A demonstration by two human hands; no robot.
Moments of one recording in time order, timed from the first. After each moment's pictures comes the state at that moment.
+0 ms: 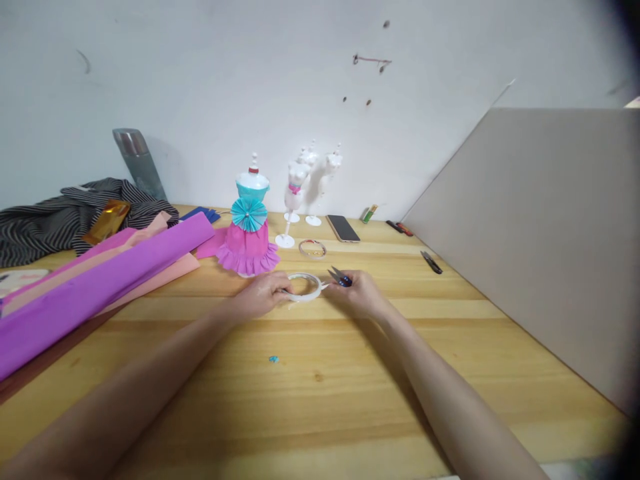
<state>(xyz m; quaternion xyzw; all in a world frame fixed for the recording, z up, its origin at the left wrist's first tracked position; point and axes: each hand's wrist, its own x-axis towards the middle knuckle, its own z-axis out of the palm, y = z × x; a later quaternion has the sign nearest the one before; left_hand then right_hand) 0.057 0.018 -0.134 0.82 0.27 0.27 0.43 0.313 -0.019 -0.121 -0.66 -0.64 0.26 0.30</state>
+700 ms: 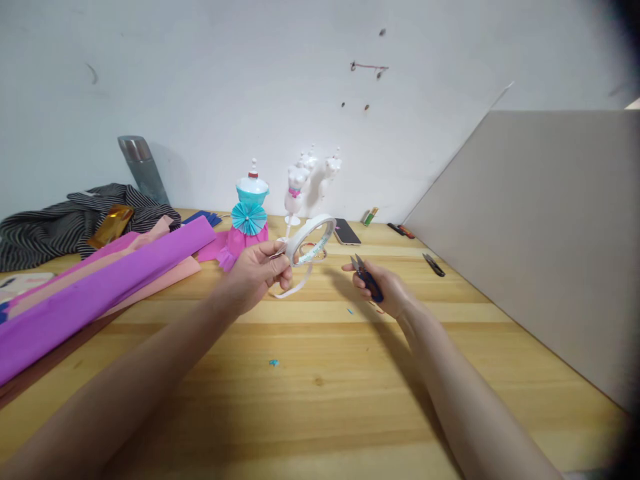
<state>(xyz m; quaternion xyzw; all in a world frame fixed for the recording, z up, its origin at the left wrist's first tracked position) 0.059 -0.014 -0.049 0.52 0.19 0.47 0.69 0.342 -0.023 -0.092 -0.56 -0.47 0.53 0.43</state>
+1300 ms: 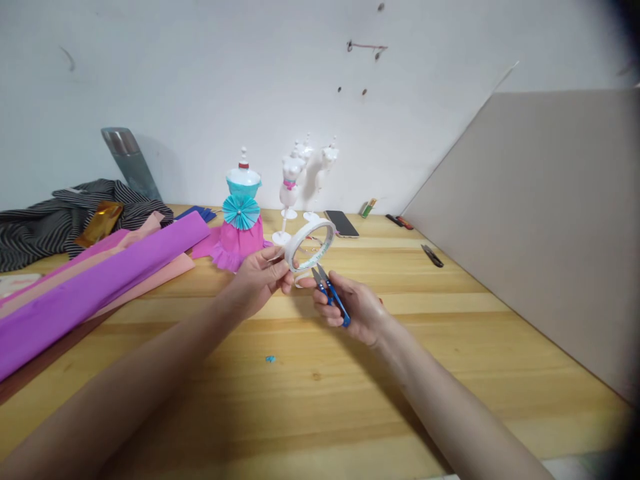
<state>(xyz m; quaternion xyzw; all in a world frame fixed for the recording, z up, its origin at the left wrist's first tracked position) 0.072 -0.016 -0.071 0.49 0.18 0.45 0.72 0.264 -0.061 -0.076 -0.41 -0.26 0.78 0.40</state>
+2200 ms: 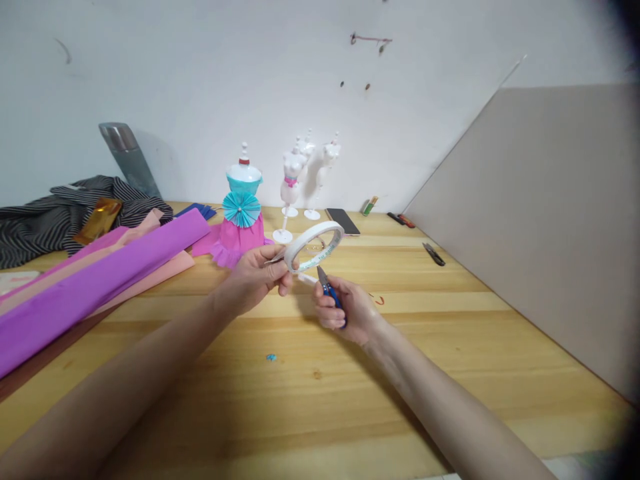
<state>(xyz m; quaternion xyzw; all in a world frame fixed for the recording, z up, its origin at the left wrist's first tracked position) 0.064 -0.013 -0.069 0.54 0.15 0.43 0.71 0.264 -0.056 -0.095 -0.38 -0.25 0.79 0.41</state>
